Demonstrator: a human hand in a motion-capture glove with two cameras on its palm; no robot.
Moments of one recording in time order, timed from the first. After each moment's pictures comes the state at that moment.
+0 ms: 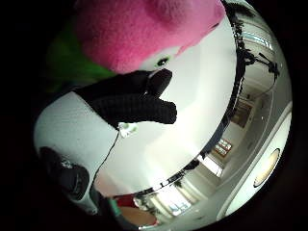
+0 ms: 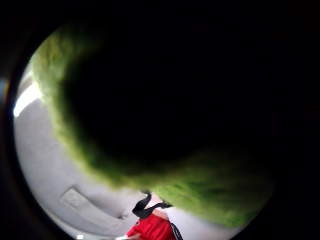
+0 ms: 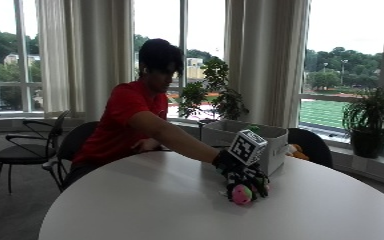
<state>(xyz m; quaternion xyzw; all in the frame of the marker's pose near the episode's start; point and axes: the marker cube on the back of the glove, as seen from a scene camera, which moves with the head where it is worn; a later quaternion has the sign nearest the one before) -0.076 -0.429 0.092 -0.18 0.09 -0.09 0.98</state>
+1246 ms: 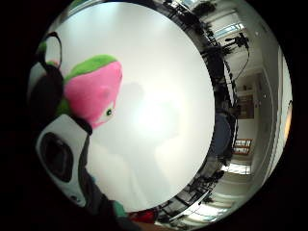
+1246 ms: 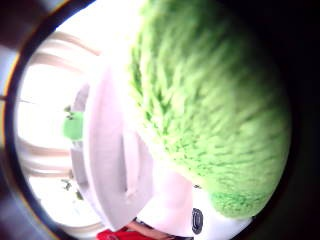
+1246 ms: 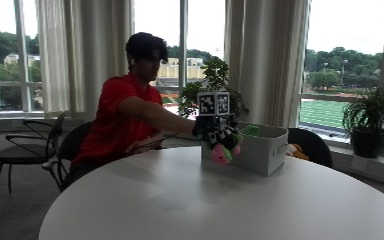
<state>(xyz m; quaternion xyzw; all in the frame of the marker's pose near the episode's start) -0.072 -0.334 -0.017 0.08 0.05 -0.09 0.99</state>
